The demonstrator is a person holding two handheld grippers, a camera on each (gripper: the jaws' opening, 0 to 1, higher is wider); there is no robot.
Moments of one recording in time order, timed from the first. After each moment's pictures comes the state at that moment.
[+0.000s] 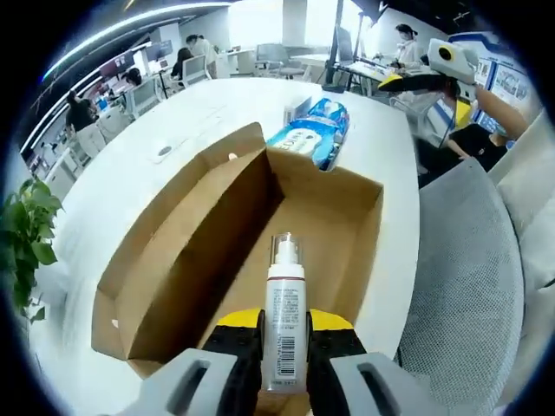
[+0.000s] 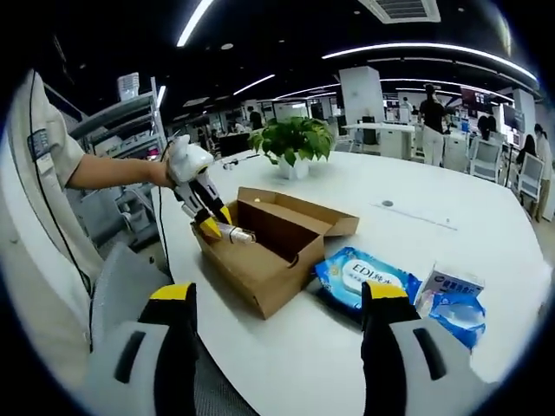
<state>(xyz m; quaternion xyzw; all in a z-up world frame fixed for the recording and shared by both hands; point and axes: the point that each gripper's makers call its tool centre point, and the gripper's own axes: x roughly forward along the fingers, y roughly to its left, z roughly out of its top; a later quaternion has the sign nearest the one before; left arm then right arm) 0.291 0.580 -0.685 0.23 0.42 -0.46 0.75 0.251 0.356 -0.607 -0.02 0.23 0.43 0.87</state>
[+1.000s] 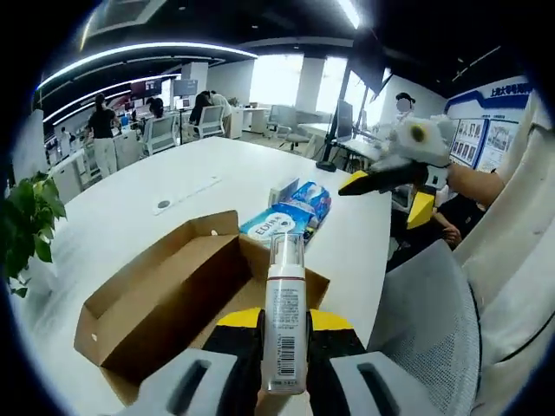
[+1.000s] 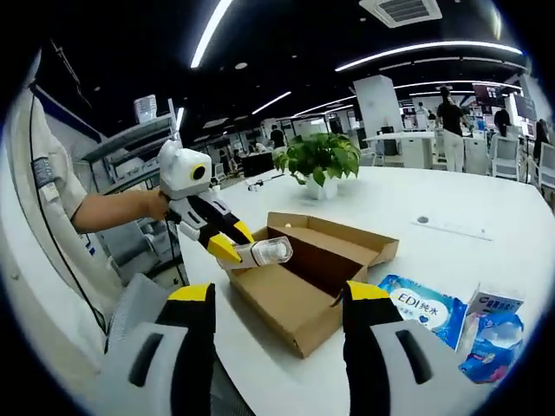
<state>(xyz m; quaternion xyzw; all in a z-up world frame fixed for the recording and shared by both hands) 0.271 0.527 -0.621 0.09 0.32 -0.48 0.81 0.253 0.420 -0.587 0.04 0.19 0.49 0.85</state>
